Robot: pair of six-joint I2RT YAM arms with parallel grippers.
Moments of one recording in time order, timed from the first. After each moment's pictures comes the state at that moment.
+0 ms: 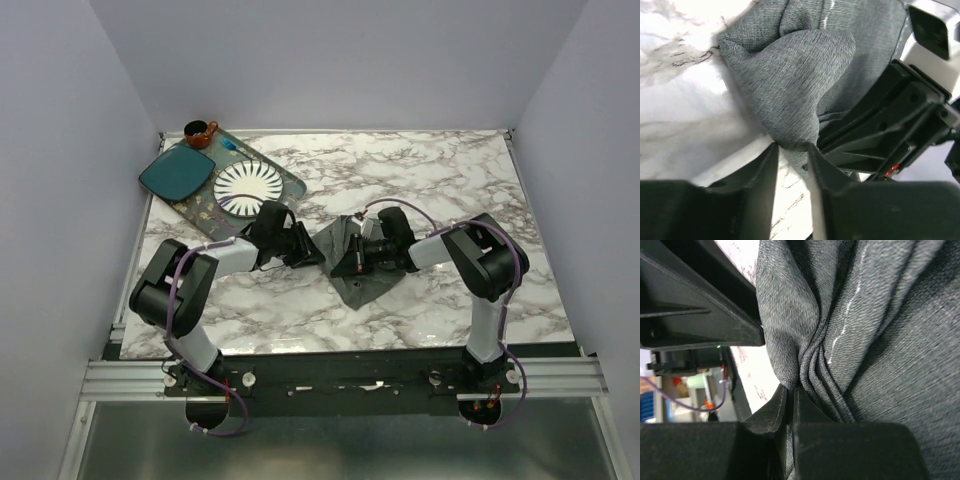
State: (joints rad) left arm -0.46 1.67 0.79 0.08 0.43 -0.86; right arm 0.51 1.96 0.81 0.45 -0.84 0.62
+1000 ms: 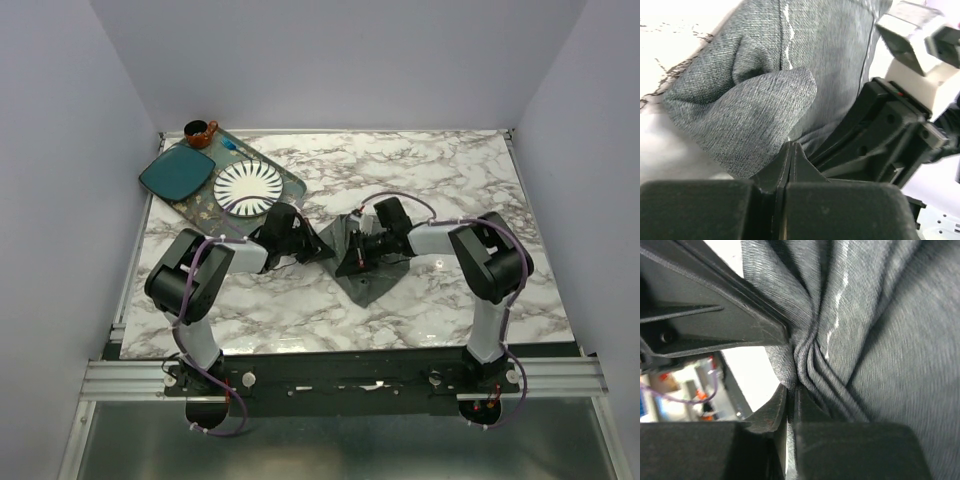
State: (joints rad) left arm -0.49 1.78 0.77 0.36 0.43 -0.97; right arm 0.48 1.96 0.96 0.05 -0.85 0.48
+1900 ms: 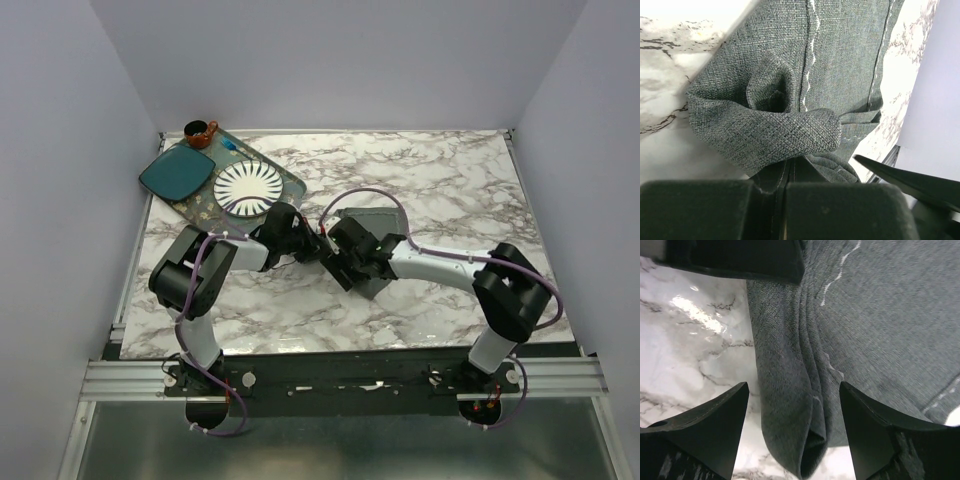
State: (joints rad) left arm -0.48 1.82 0.79 0.36 0.41 -0.98; right arm 0.89 1.67 1.06 -0.38 0.20 0.02
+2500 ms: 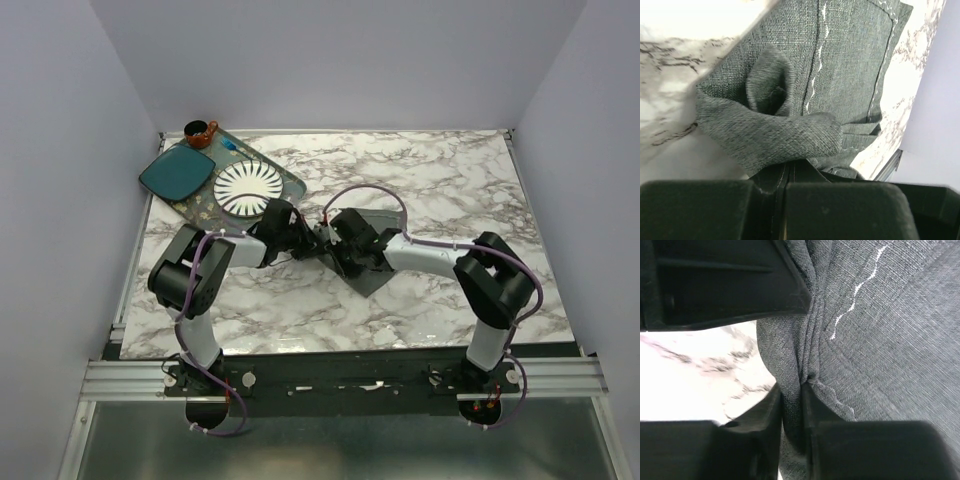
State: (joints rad) left arm -0.46 1.82 0.81 0.32 0.41 -0.96; right arm 0.84 1.81 1.09 -0.25 0.06 0.14
